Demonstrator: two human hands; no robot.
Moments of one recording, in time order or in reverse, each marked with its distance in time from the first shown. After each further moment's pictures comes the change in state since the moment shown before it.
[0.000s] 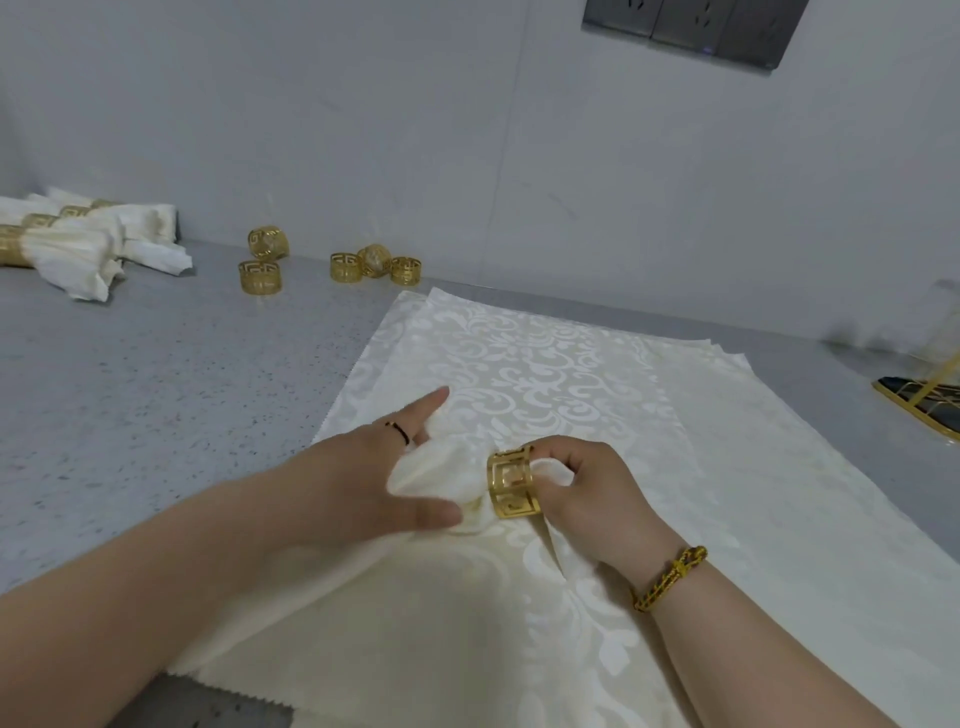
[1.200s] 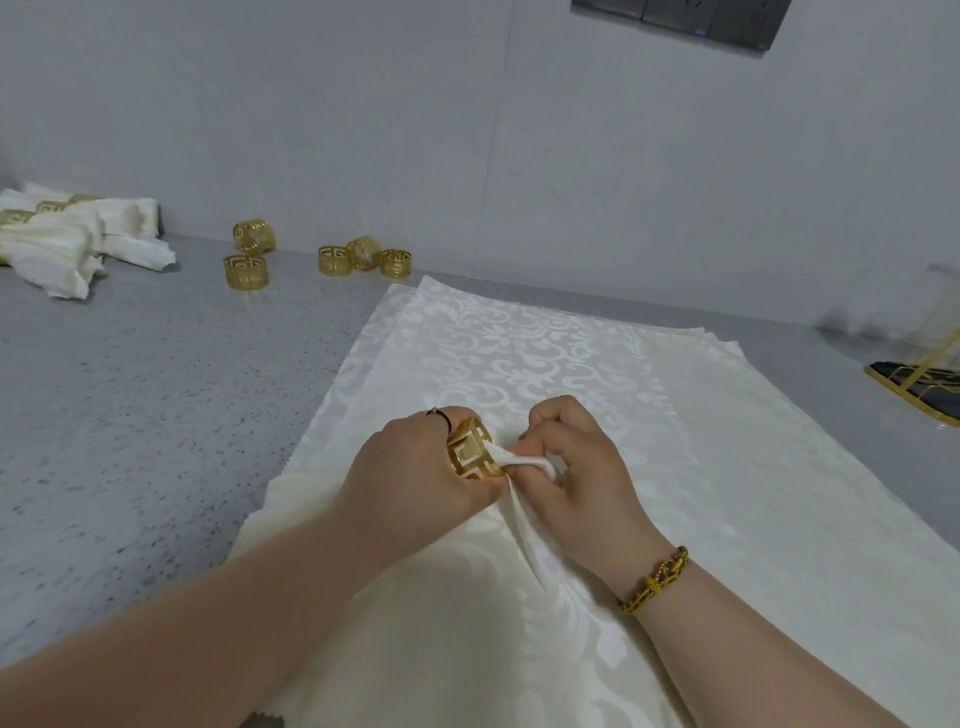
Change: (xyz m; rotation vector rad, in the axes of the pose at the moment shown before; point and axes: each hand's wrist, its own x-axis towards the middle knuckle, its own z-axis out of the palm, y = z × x) left_hand 0.017 0.036 0.035 -0.086 0.456 -0.056; right_hand 0.000 0.008 0.009 -0.114 0.135 -0.328
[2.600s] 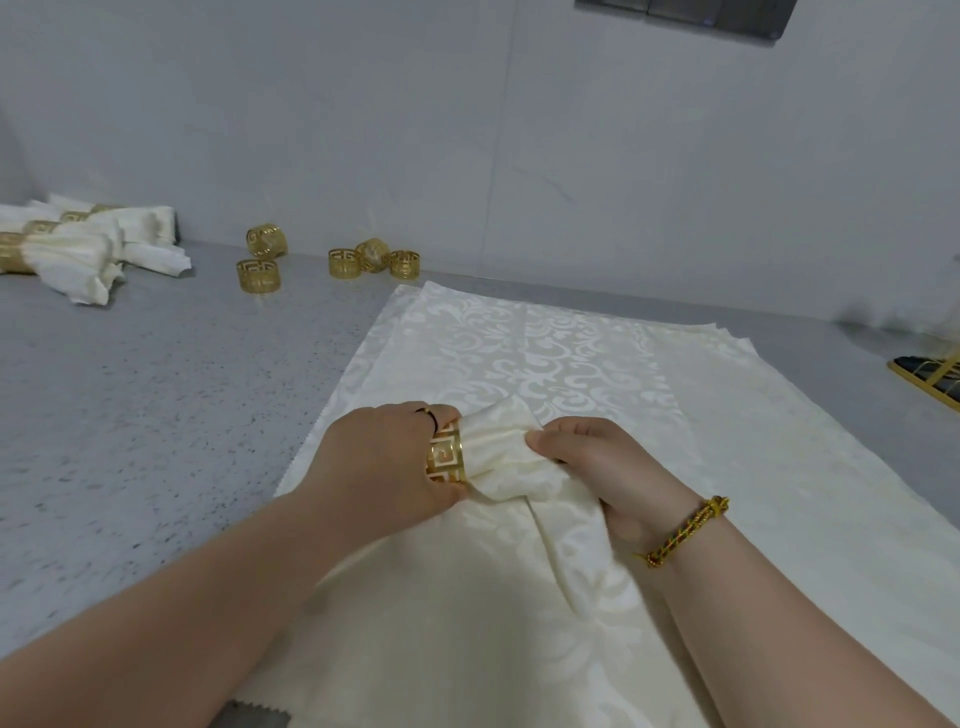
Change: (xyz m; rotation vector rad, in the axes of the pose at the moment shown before) left_hand 0.010 -0.021 -0.010 0.422 0.005 0.137; right_hand 0.016 -0.013 -0.021 0.572 -0.169 0.783
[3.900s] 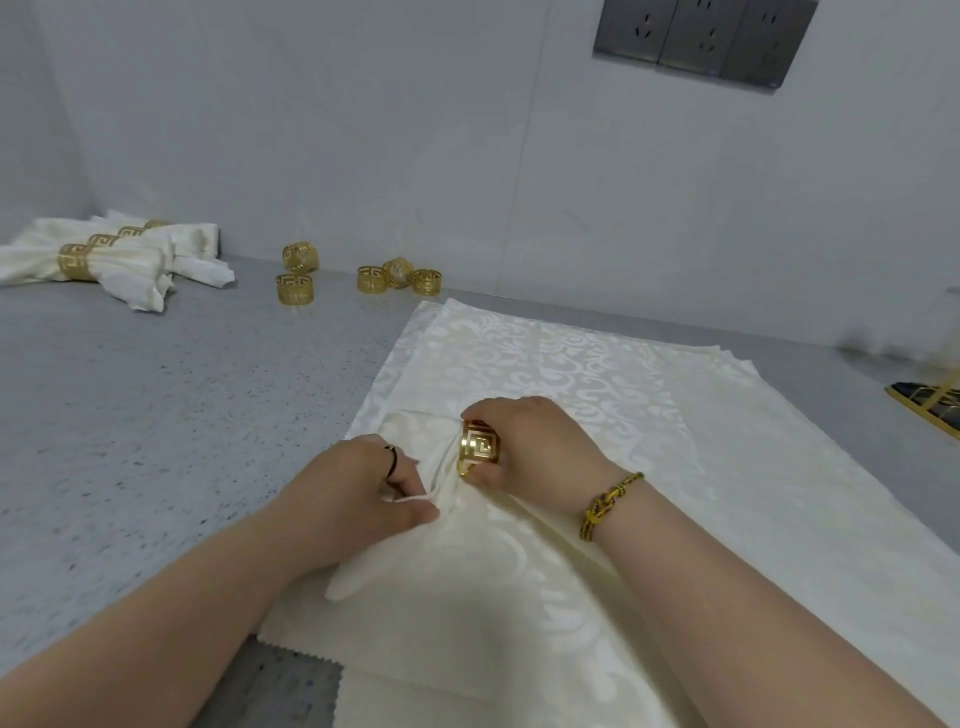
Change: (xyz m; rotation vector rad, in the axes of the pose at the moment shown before) left_hand -0.045 -0.027 -0.027 -0.390 -0.120 -0.062; right_hand 0.006 -0.019 0.046 -1.319 -0.027 -0.661
